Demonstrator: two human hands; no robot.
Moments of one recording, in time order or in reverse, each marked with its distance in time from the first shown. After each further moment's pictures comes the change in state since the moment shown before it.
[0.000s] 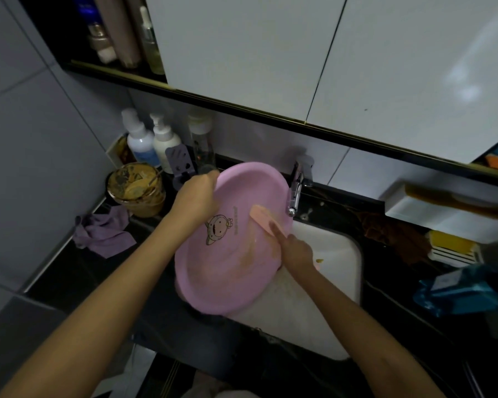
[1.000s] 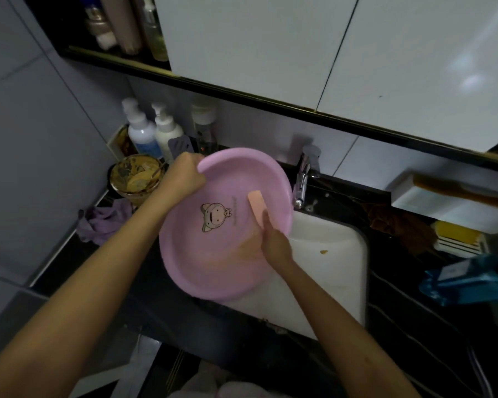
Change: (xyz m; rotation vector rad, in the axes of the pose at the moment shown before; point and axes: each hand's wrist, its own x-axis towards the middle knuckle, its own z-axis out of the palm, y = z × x) left_hand 0.032 -0.046 -0.009 -0.192 -0.010 -0.037; right_hand -0.001 -0.061 0.006 0.553 -0.031 0.141
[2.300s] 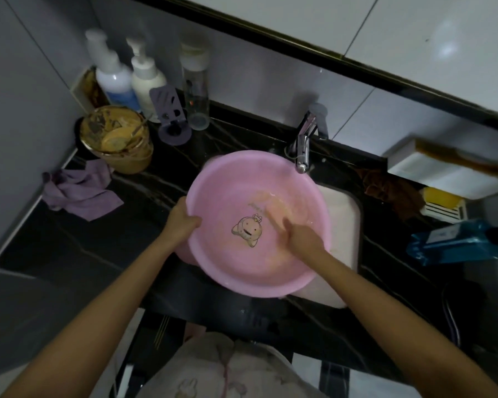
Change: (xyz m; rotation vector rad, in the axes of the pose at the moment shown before) left_hand -0.091 -0.097 0.114 -0.655 -0.260 -0.345; right_hand -0.027 0.071 -0.011 -0.564 -0.173 0.062
